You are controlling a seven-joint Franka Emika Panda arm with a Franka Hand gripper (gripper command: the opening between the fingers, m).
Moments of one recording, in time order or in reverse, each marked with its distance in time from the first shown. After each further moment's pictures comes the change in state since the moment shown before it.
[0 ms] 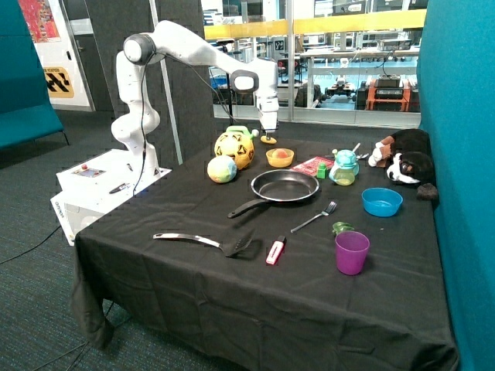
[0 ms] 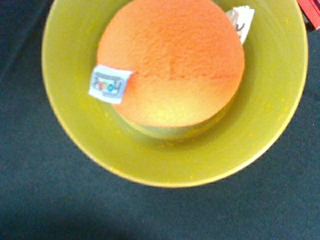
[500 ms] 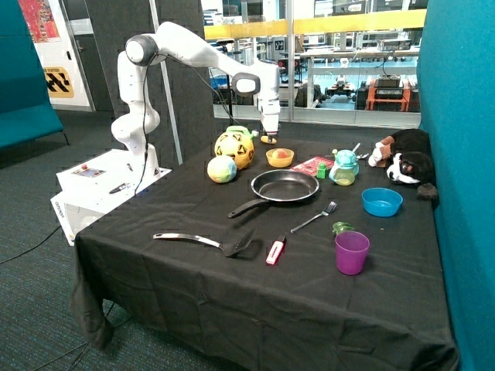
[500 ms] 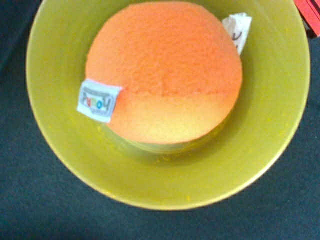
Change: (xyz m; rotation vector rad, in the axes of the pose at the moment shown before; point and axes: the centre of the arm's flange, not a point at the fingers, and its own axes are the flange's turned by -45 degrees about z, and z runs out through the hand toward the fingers) arm 0.007 0.001 0.006 -0.001 0.008 0.006
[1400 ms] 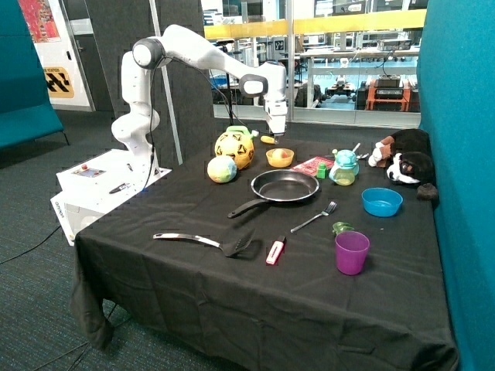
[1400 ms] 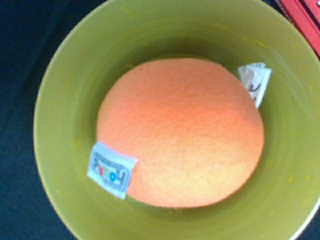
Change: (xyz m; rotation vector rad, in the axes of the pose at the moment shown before) arm 0.027 -0.006 0.009 0.000 -0.003 -0.002
